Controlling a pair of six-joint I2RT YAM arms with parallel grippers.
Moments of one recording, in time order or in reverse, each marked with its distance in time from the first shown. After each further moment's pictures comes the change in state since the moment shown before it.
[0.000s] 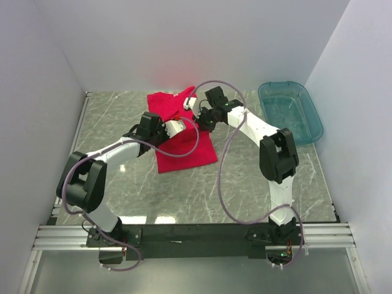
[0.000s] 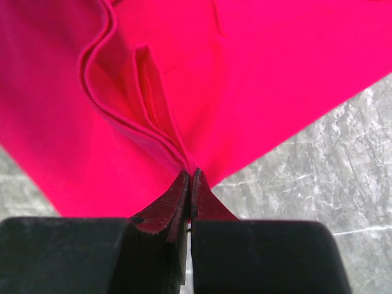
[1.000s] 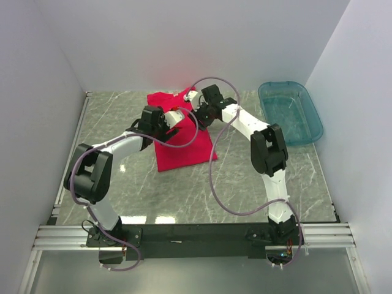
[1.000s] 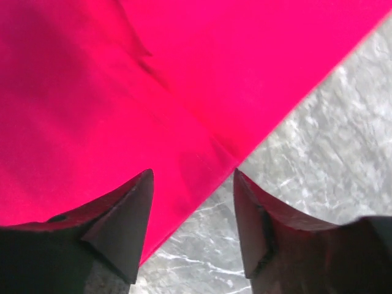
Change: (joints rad) left arm 0.028 0.117 0.090 0.076 -0.064 -0.053; right arm -0.006 0.174 0.182 0.031 0.128 0.186
